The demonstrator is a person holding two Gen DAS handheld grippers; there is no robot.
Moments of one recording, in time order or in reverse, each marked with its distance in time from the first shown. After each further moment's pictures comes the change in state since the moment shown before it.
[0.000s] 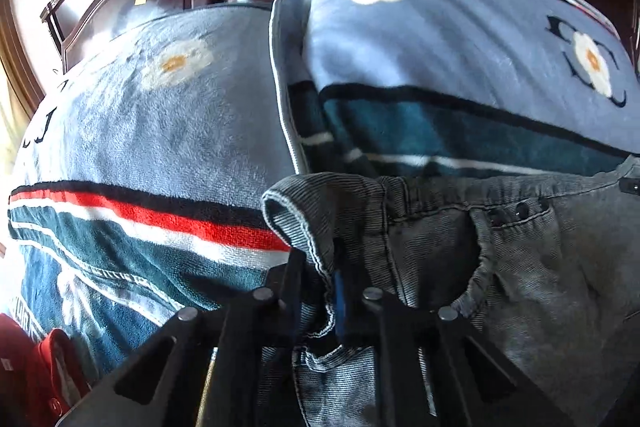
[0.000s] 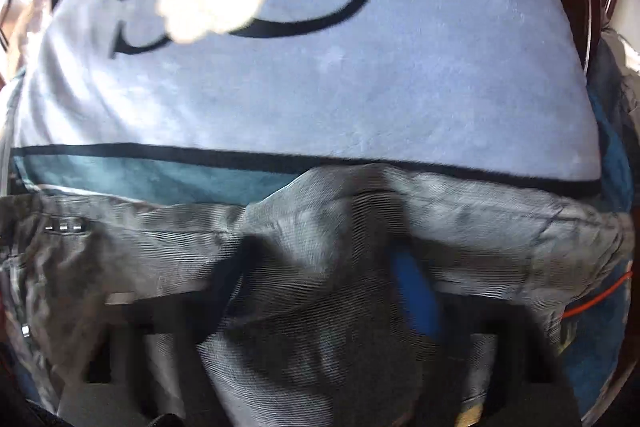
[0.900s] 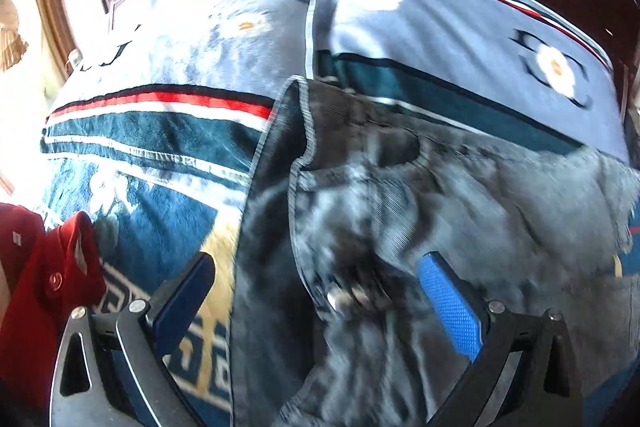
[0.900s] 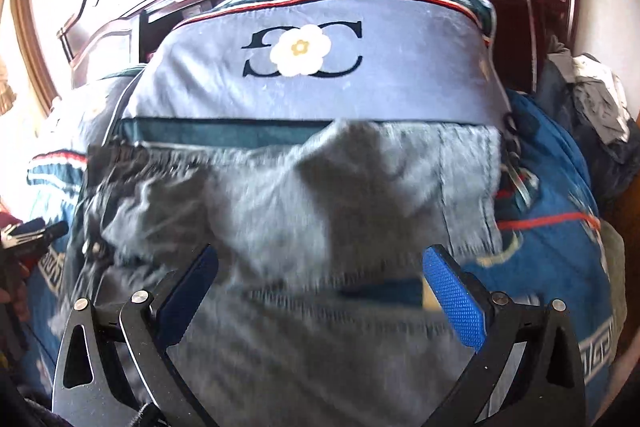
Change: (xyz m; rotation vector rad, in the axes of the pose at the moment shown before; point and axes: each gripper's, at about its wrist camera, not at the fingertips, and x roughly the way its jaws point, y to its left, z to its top) left arm -0.085 0.002 -0.062 -0.168 0.038 0.030; right arm -0.144 -0.004 -0.115 -0.045 -0.246 0.125
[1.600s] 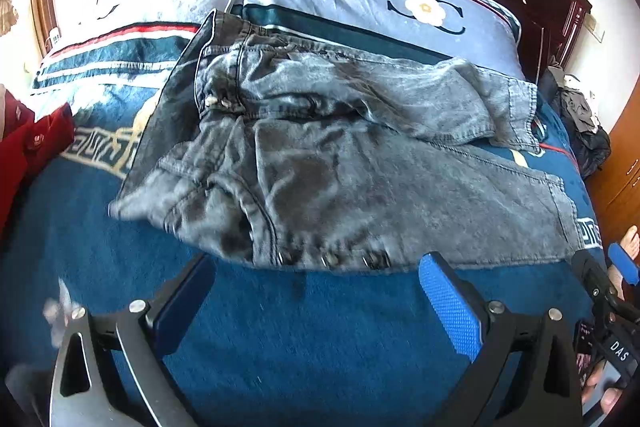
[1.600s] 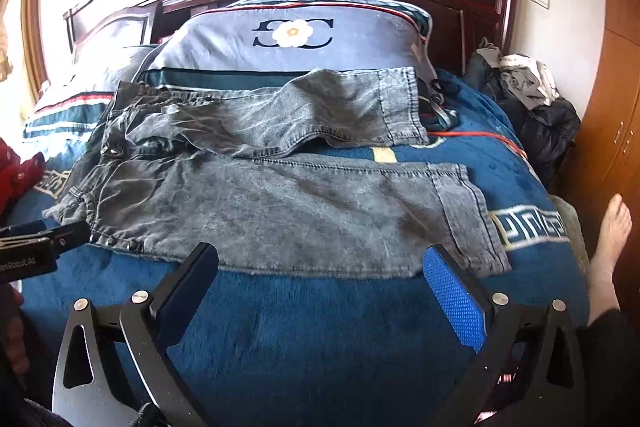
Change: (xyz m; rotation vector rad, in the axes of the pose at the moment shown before) left arm -0.120 -0.094 -0.177 0.002 -0.010 -0.172; right arm -0.123 0.032 -0.183 -0.041 -0.124 -0.152
